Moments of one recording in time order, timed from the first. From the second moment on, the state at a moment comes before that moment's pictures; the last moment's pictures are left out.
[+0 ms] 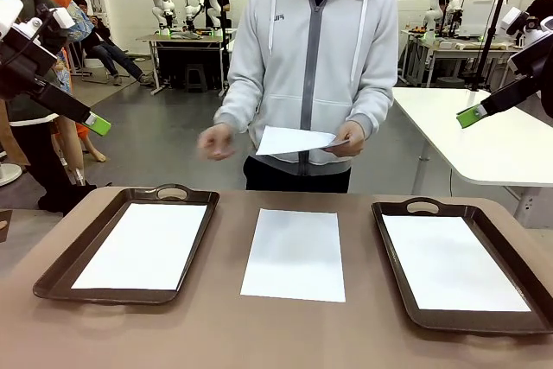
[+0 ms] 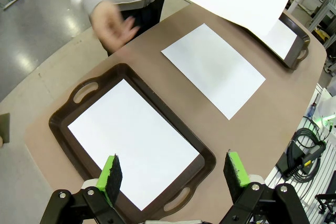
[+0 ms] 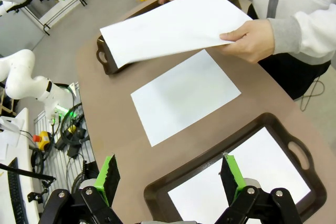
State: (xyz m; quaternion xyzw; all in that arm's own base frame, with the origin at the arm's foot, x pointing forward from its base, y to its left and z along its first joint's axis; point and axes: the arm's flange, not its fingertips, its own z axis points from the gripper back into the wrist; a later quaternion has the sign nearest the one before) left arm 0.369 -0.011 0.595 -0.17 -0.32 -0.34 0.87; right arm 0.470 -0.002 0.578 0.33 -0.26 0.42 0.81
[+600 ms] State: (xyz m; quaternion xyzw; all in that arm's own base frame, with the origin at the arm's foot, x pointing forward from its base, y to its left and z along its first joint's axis) left arm 0.369 -0.011 0.595 -0.17 -0.32 -0.34 0.87; right arm 0.470 -0.002 0.578 0.33 -0.26 0.42 0.81
